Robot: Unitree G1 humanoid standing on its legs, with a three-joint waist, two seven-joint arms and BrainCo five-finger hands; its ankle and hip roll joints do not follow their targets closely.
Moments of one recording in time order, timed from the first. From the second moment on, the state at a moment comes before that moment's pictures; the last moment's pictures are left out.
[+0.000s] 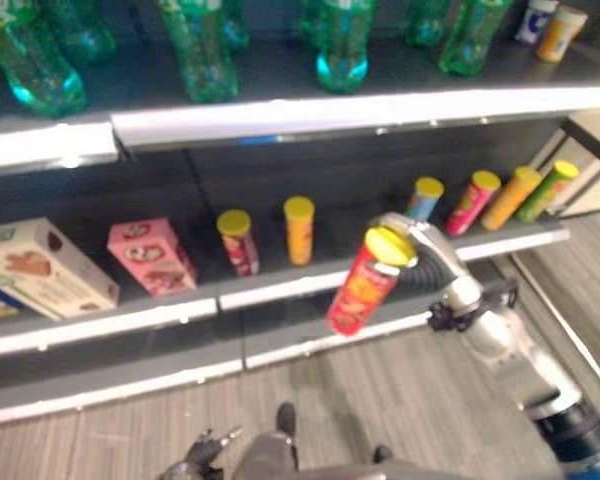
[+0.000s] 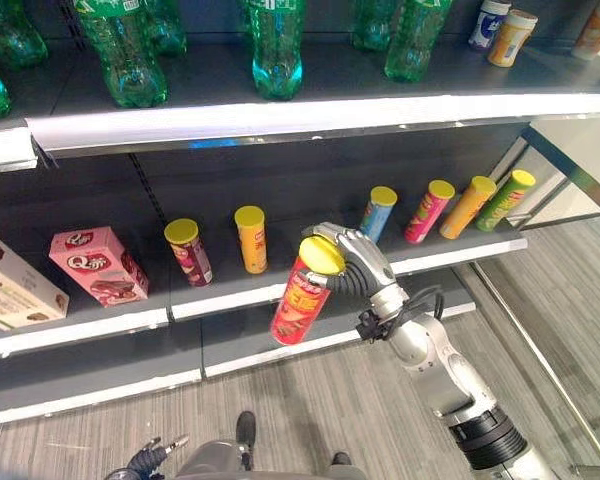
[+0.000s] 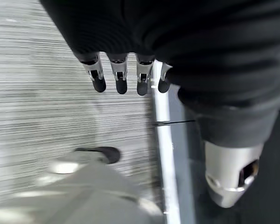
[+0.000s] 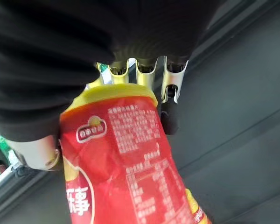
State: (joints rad) left arm 0.02 0.24 -0.05 1.18 -0.23 -0.12 0.02; right arm -0.17 -0.56 0.33 -0.23 -0.42 -0.16 -0.12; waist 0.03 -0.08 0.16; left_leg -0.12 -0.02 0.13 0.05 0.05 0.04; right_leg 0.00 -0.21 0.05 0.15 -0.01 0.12
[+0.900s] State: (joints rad) left arm 0.11 0.18 -0.06 1.14 -0.18 -0.12 0.05; right arm -0.22 -0.63 0.39 -0.16 -0.45 -0.14 -0.12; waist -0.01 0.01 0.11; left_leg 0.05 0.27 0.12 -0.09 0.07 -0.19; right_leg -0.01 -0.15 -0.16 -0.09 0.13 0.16
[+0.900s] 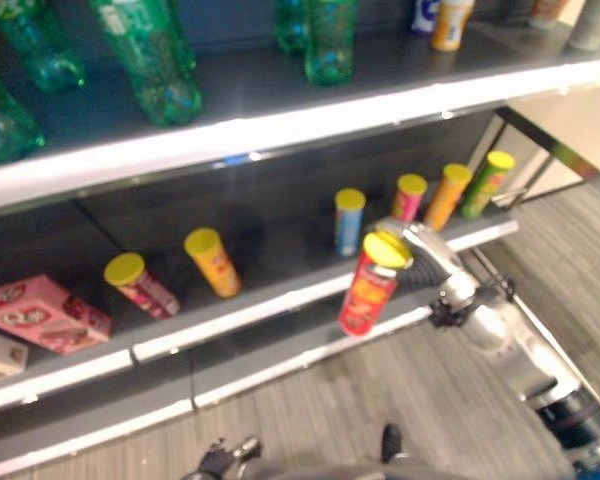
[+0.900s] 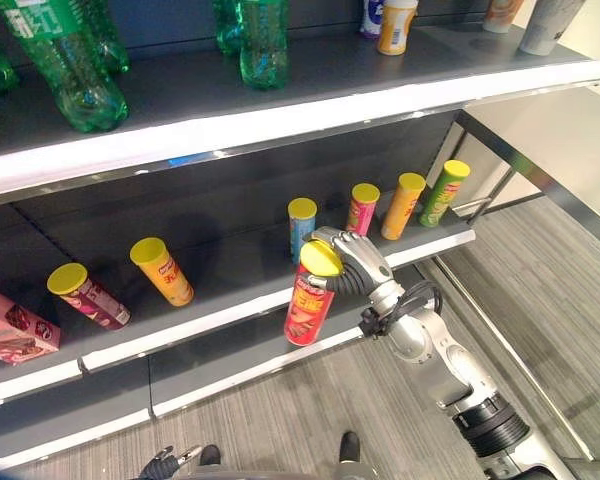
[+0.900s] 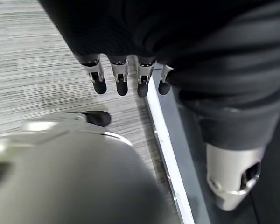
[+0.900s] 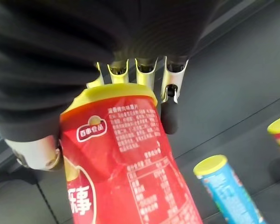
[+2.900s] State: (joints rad) left arm 0.04 0.20 -0.24 1.11 -0.33 -0.15 0.09; right arm -0.76 -0.36 0.62 0.72 -0.74 0.08 -0.60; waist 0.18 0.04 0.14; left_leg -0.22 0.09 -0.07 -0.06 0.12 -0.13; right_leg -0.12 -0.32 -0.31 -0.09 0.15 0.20
